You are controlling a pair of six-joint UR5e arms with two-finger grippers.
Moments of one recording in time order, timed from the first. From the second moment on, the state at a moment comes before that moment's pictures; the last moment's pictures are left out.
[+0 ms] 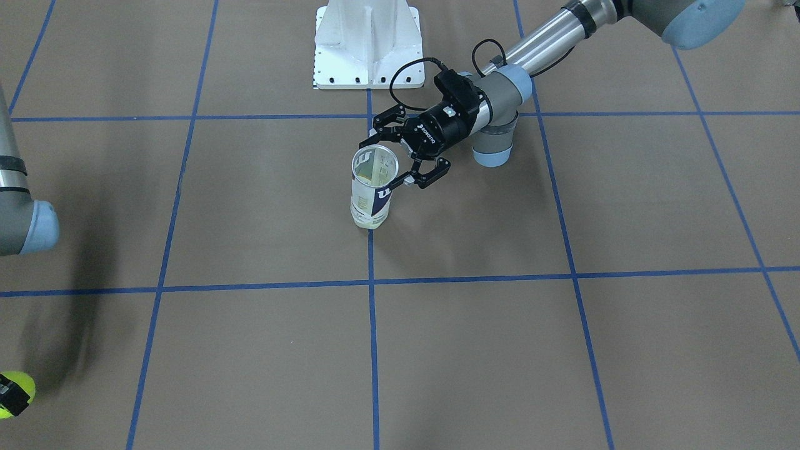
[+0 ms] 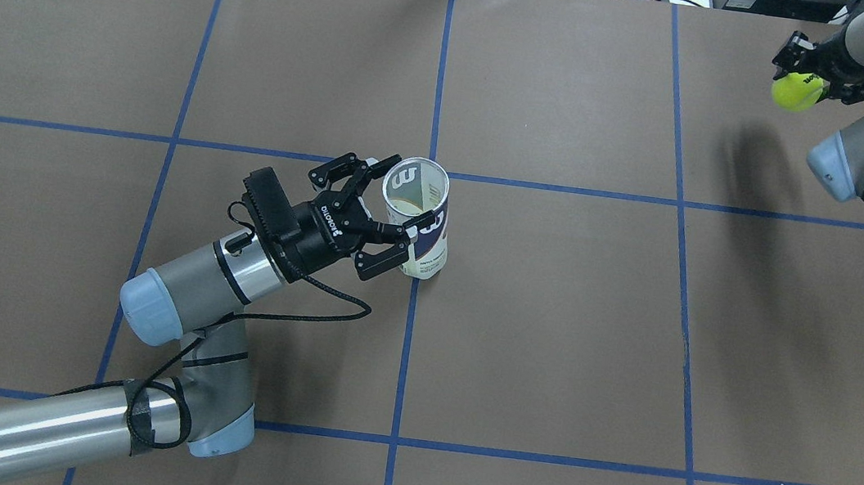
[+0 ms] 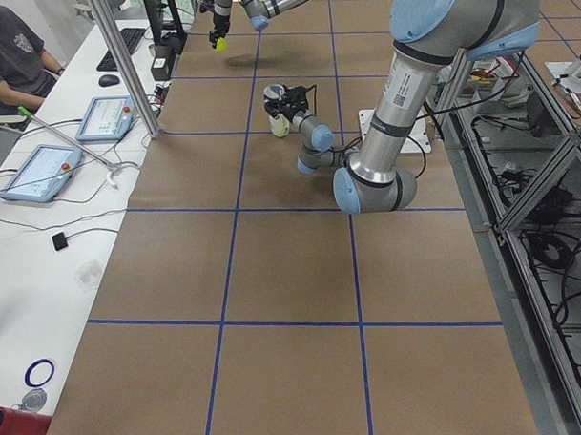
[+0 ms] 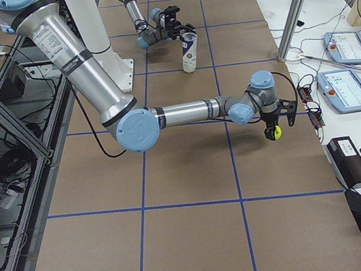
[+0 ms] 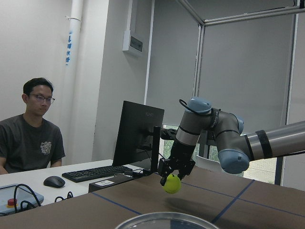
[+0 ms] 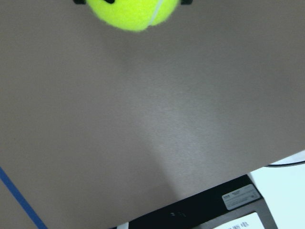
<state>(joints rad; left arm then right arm) -0.37 -2.23 -1.15 -3.61 -1.23 -0.35 1.16 -1.02 1.14 -1.07 2.01 1.16</state>
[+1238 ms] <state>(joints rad) -0.35 -2.24 -1.15 -3.61 -1.23 -0.35 0.80 -0.96 2.04 -1.67 2.12 1.77</state>
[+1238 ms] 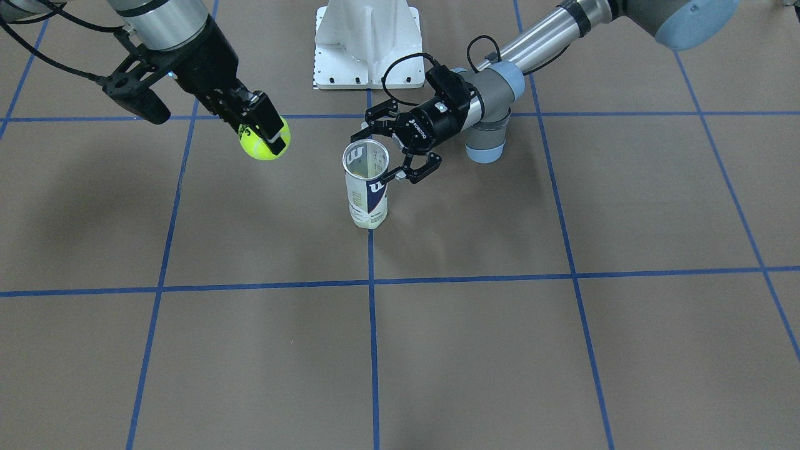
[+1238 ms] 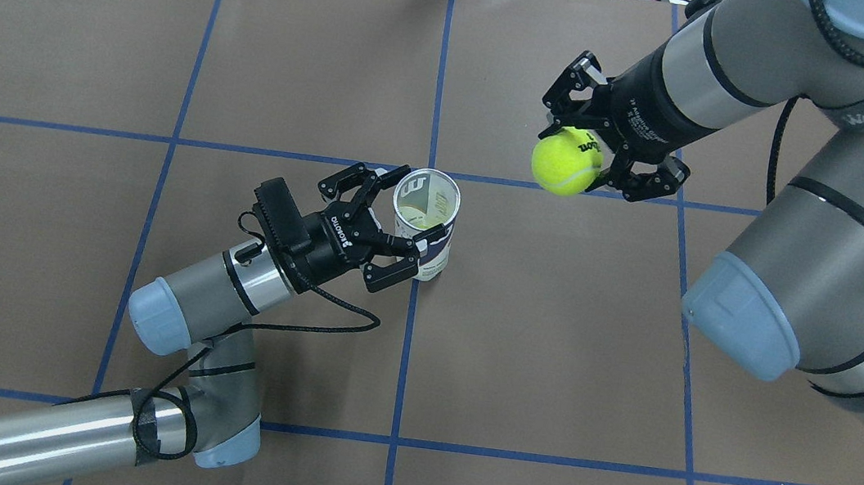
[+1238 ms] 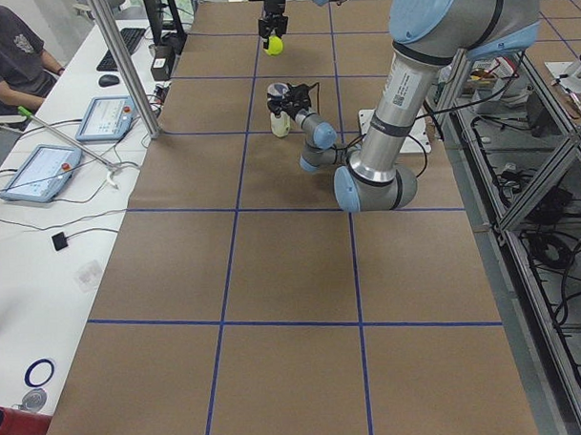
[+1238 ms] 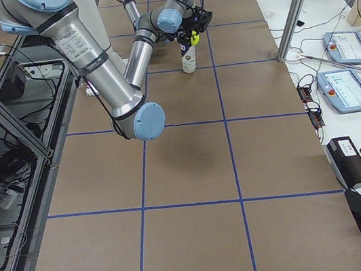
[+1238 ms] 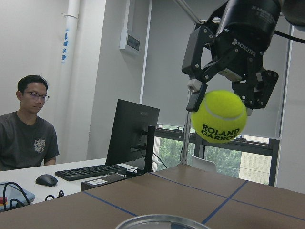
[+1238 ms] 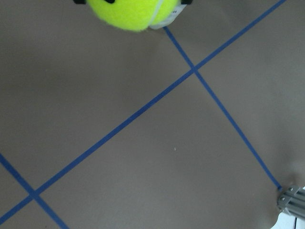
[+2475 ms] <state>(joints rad) -0.35 -2.24 -1.16 -3.61 -1.23 -0.35 0.64 -0.78 1.87 -1.67 1.98 1.78</state>
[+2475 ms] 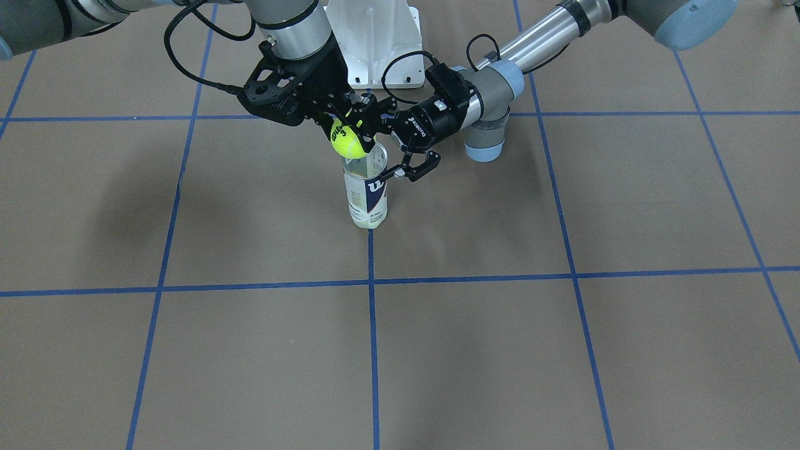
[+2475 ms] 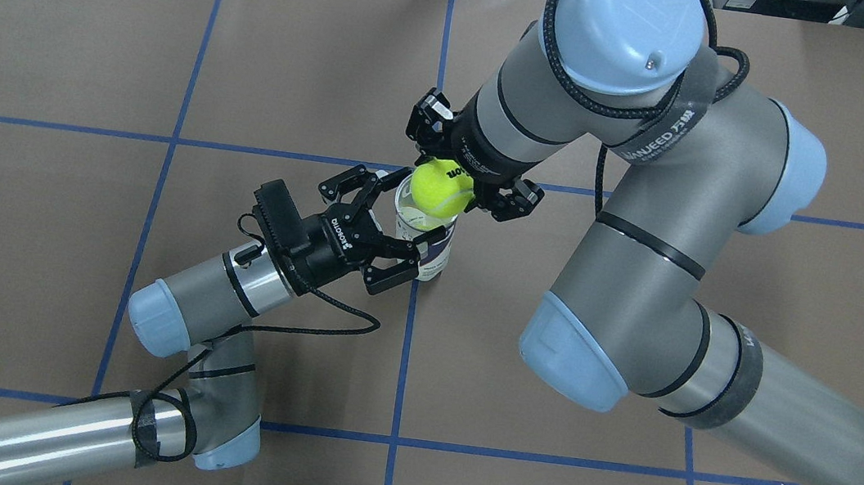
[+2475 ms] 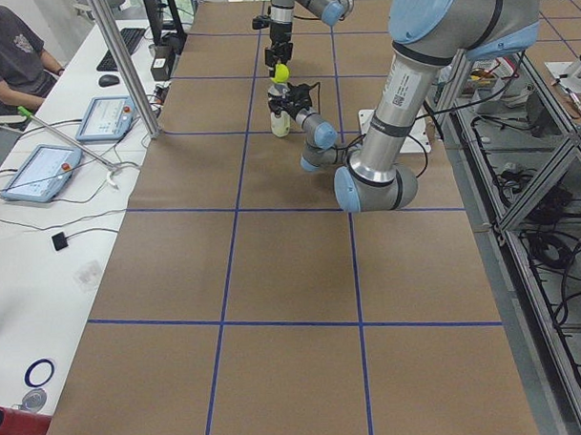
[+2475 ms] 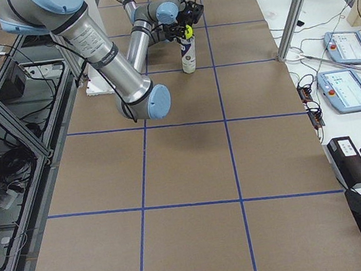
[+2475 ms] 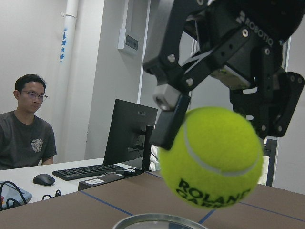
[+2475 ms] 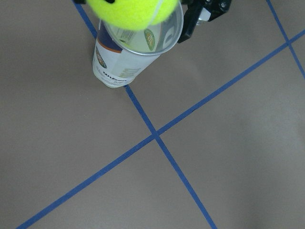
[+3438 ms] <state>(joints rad) -0.35 -2.24 -1.16 -3.61 -1.23 -0.35 0.63 -0.77 1.84 -1.66 1.97 1.78</state>
